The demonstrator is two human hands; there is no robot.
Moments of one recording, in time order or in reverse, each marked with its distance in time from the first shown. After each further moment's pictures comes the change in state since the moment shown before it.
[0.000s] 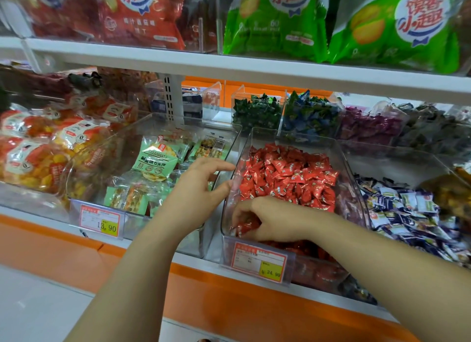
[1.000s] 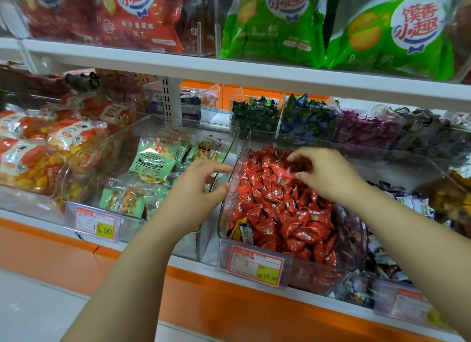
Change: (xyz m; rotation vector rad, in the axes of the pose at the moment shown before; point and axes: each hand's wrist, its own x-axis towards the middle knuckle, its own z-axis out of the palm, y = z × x) left_hand 0.001 0.002 -0.001 -0.027 -0.018 -0.030; right_hand -0.030 0.057 -0.055 -0.177 0.641 0.402
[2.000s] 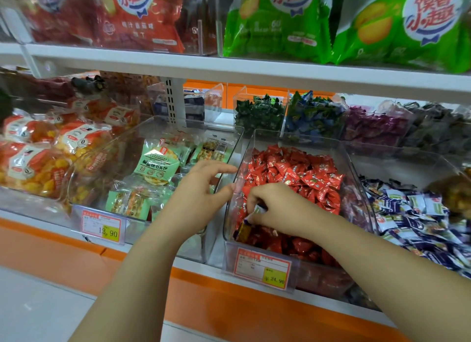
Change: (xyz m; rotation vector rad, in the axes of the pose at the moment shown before) left_hand 0.002 0.001 -0.001 0.022 -0.002 0.013; right_hand -0.020 -0.057 0.049 0.179 -0.326 -0.271
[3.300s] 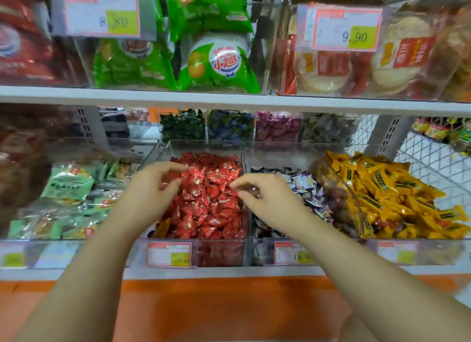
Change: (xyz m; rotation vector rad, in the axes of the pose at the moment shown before) left_hand -0.002 0.073 0.040 0.144 0.017 0.111; right_hand -0.138 0.026 -0.064 0.156 0.417 0.217
